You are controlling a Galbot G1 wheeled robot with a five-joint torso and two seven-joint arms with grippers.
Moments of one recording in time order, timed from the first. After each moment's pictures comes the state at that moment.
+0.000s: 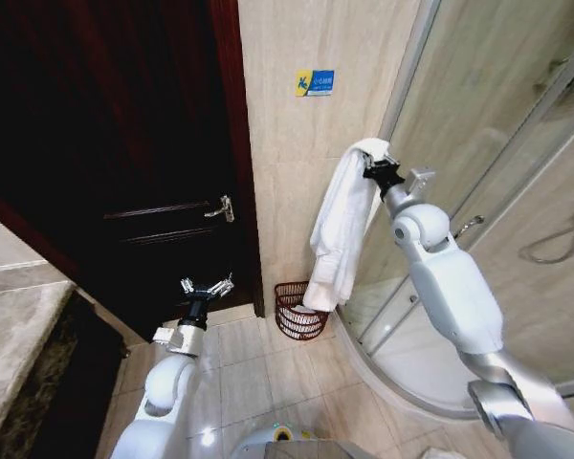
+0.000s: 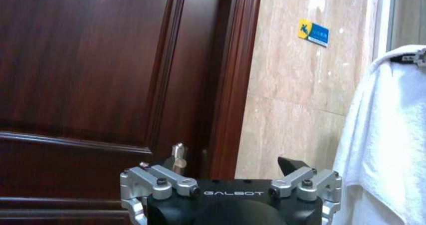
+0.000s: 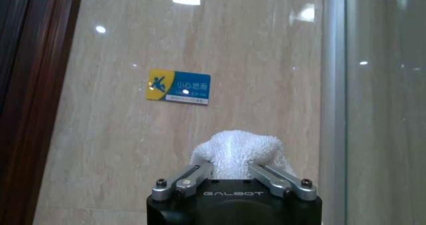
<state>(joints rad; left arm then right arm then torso) 1.41 -1.37 -0.51 -2.04 -0.33 -0.14 0.08 -0.41 1.00 0.25 1.79 0.59 -0.34 0.18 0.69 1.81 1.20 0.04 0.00</state>
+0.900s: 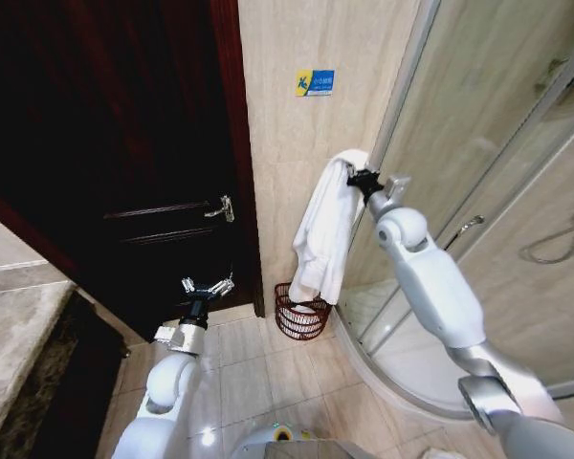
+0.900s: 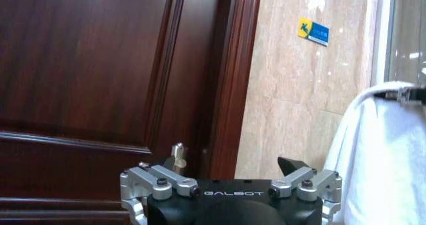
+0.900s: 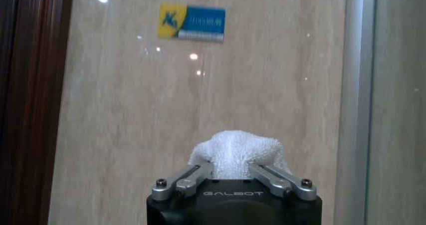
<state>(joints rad) 1.40 -1.37 -0.51 -2.03 -0.33 -0.14 0.08 -0.50 1.05 0.21 1.70 0.54 -0.30 0.15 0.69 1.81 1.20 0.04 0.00</state>
